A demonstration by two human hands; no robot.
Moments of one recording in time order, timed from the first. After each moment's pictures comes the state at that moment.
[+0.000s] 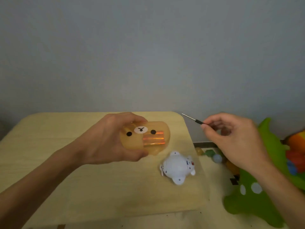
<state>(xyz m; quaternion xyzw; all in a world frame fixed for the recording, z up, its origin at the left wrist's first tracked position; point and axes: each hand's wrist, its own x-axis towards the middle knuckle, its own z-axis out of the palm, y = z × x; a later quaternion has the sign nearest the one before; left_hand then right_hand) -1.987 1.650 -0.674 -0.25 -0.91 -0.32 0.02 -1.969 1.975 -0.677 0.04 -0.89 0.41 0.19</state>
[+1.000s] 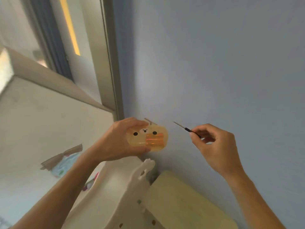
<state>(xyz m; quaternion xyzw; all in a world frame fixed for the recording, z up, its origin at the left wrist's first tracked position) -1.657 1.419 0.062 0.12 -0.92 -0.30 0.22 -1.847 1.658 0.056 0.38 -0.76 0.53 0.04</state>
